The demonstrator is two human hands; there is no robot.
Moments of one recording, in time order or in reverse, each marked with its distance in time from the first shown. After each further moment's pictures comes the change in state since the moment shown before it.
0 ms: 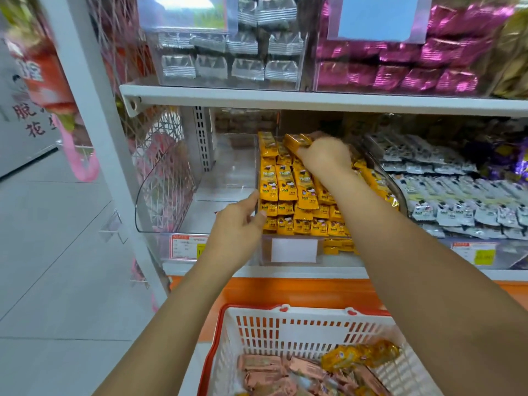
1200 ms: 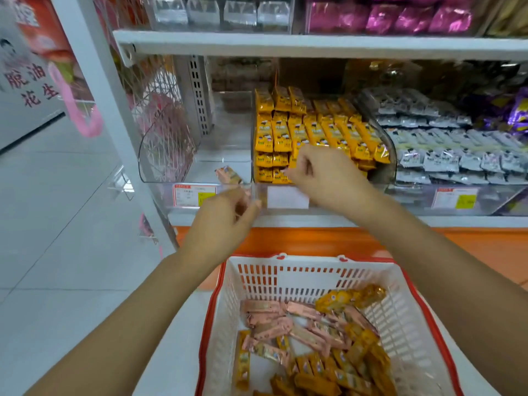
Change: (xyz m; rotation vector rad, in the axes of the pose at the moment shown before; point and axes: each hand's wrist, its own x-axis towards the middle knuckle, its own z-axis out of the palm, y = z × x) left_hand -0.069 -0.017 -0.005 0.372 0.050 0.181; right_hand -0.161 0.042 -0.034 0.230 -0.168 -0.452
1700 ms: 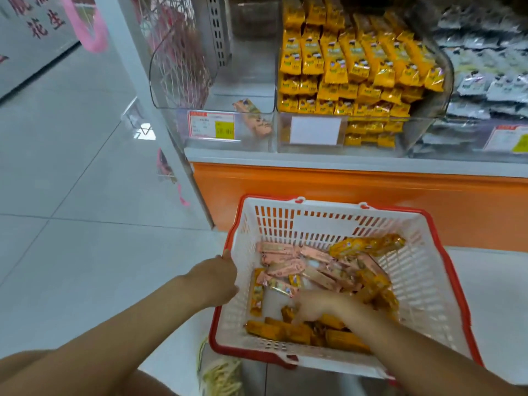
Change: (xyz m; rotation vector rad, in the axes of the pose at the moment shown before) left_hand -0.126 -0.070 0.049 0.692 -1.082 -0.385; right_hand -0.176 0.080 0.243 -0.147 -1.394 0.199
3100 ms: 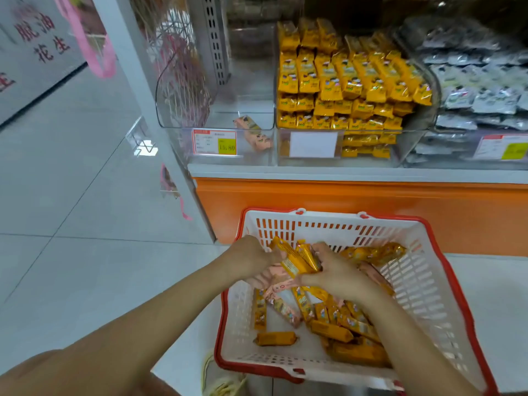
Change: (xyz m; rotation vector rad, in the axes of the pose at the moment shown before) left_hand 0.008 0.027 -0.048 -1.073 0.040 0.050; right_hand -0.093 -0.007 -0.046 0.761 0.617 -0.145
